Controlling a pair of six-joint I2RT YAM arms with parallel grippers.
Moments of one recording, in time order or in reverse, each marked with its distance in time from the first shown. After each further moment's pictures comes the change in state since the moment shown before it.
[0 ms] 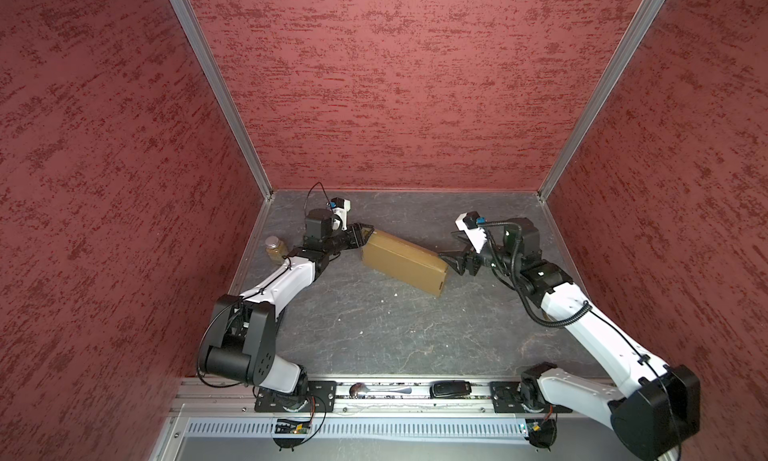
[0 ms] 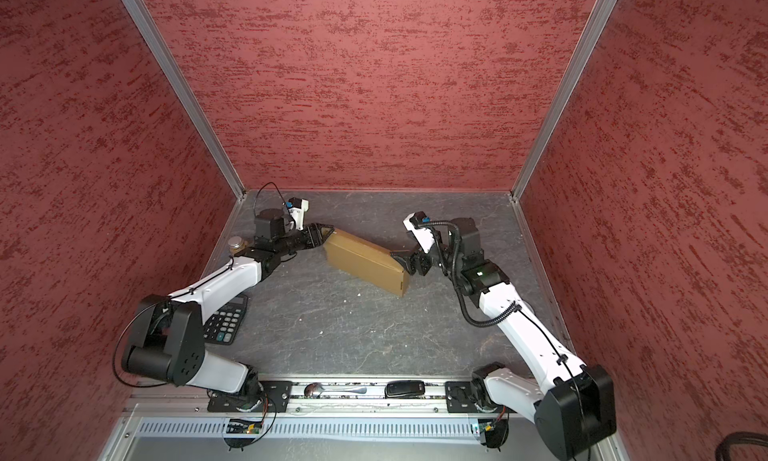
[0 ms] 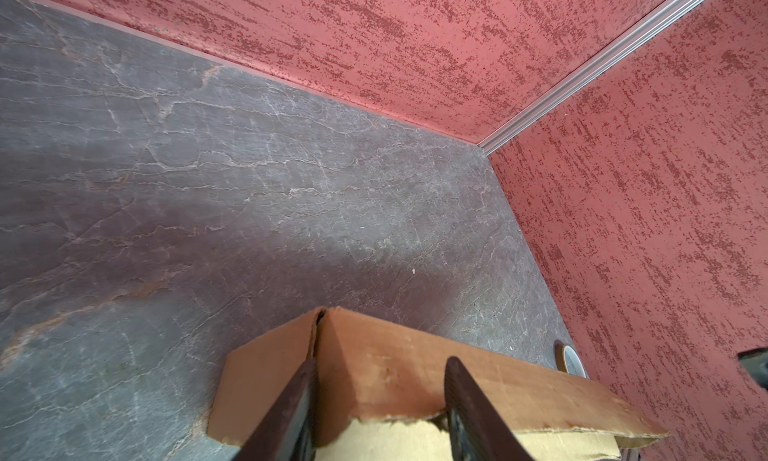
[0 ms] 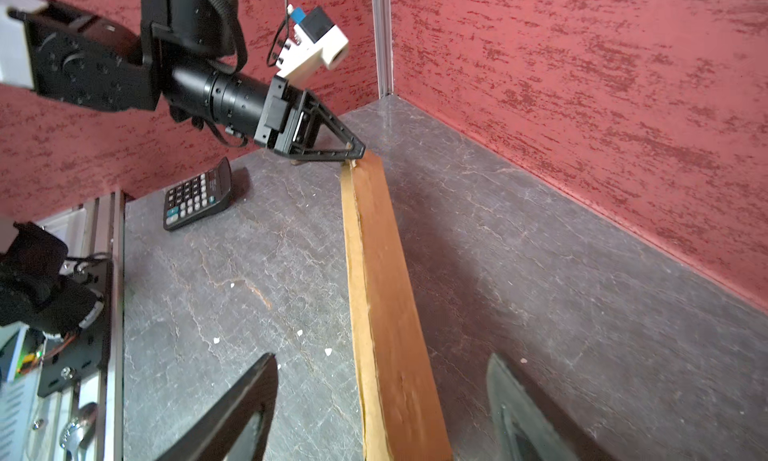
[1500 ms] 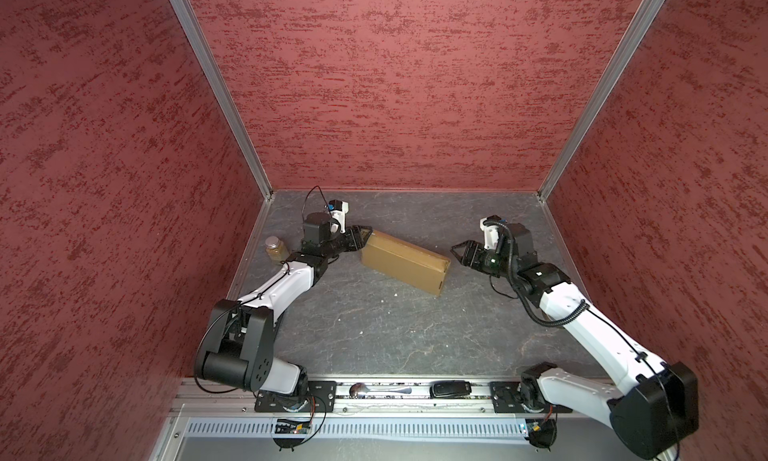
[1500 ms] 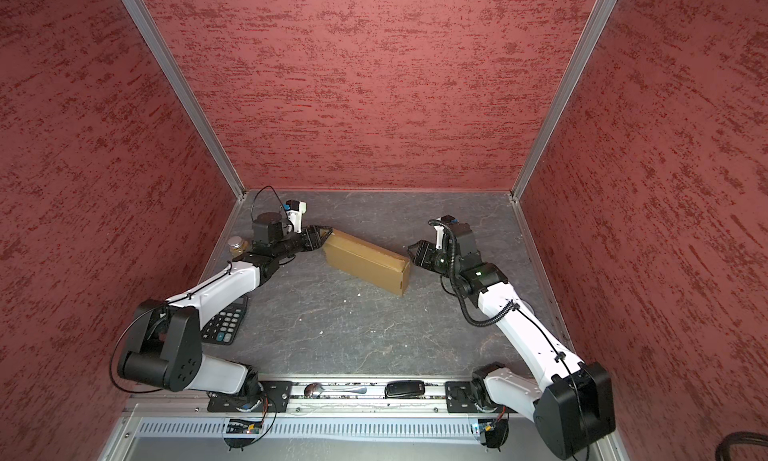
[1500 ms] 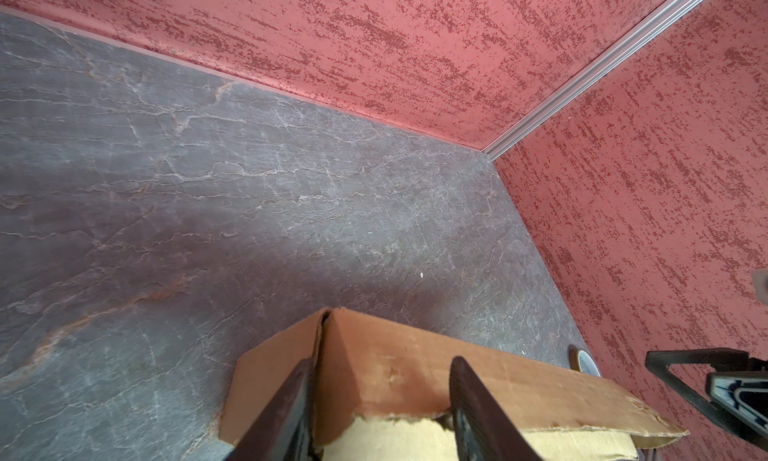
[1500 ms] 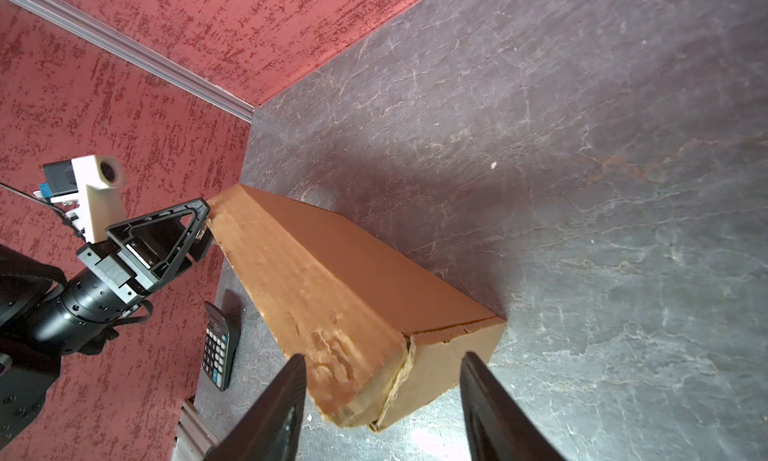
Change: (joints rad) left arm 0.005 -0.032 -0.057 0.055 -0.026 0.023; right arm 0.001 -0.005 -0.054 -0.169 0.293 0.814
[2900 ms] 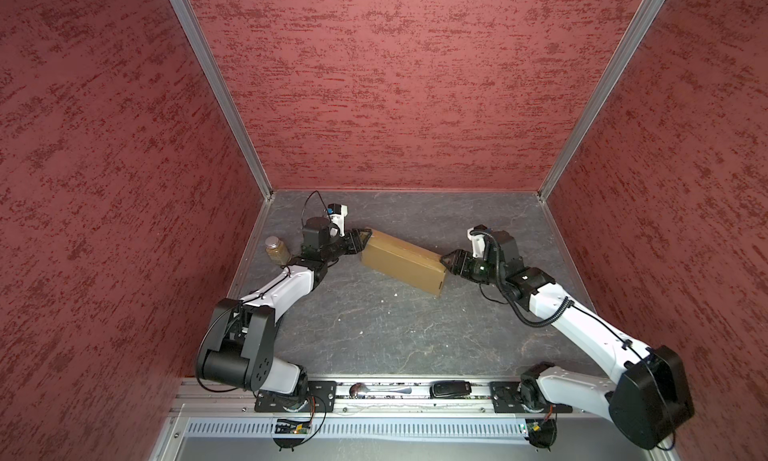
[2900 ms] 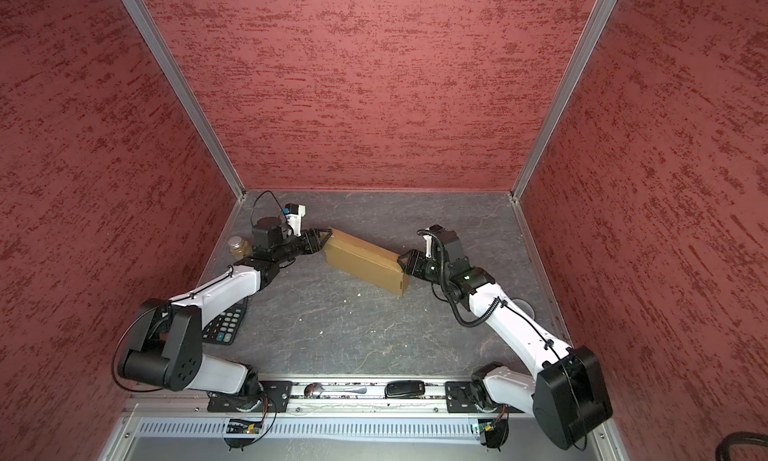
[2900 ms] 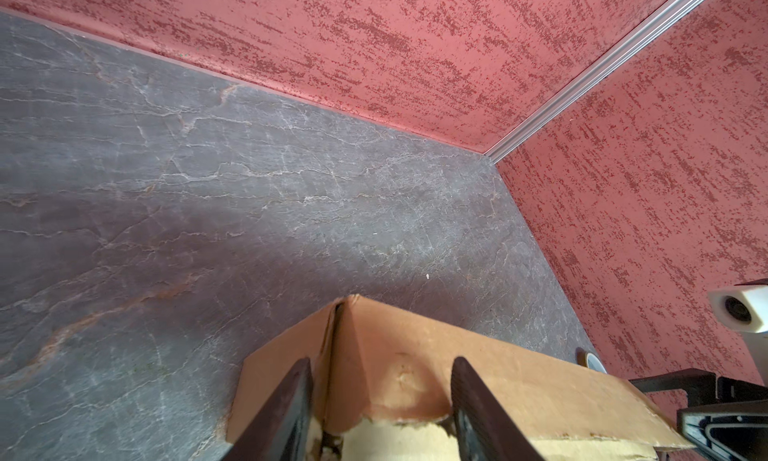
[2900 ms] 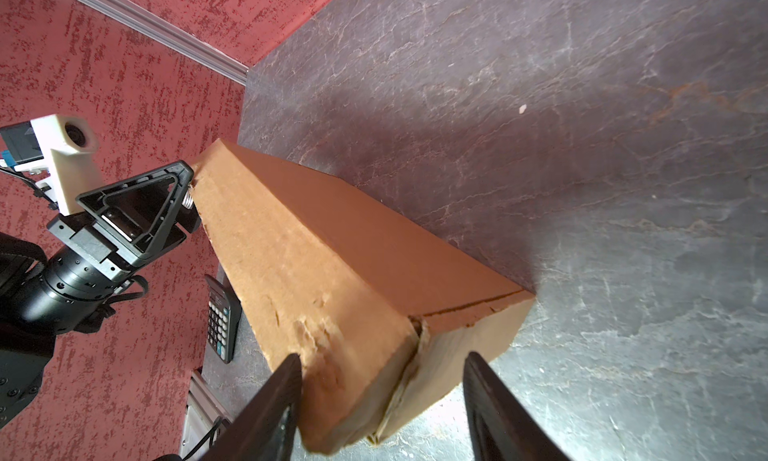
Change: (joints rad) left arm 0.002 0.006 -0.055 0.074 -0.004 0.000; right arm 0.073 0.050 -0.076 0.085 -0.024 0.044
